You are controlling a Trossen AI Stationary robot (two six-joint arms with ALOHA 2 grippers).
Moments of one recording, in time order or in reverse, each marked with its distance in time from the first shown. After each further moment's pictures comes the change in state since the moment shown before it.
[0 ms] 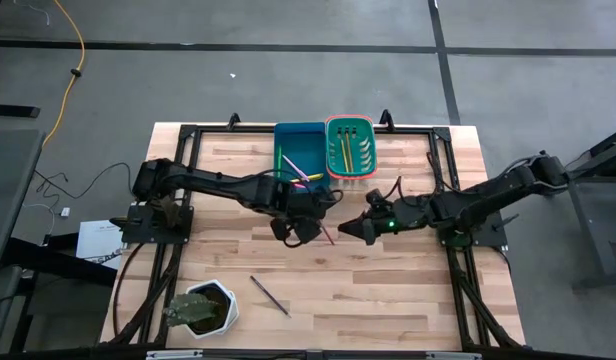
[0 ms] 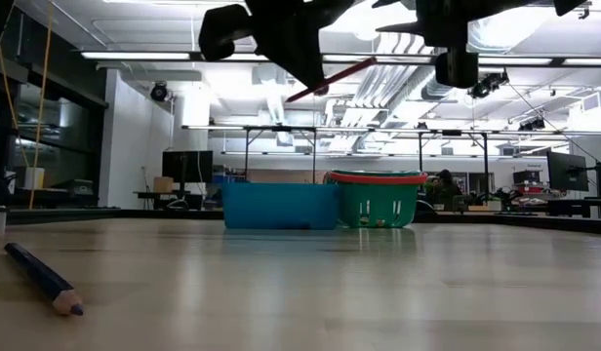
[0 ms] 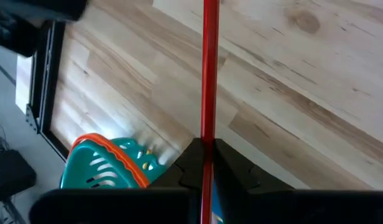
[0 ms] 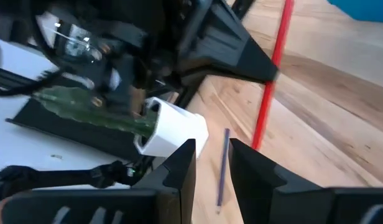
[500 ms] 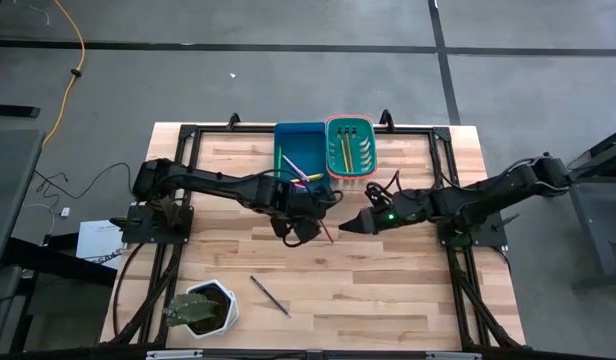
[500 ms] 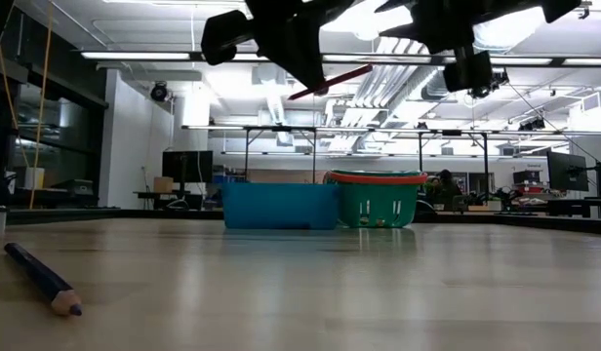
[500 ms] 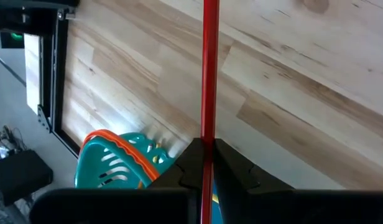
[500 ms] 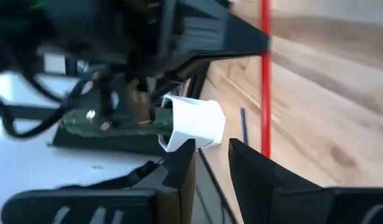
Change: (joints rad) left arm 0.000 0.000 0.000 0.002 -0.044 0.063; right arm -0.061 -0.019 0.000 -0.034 -0.133 0.262
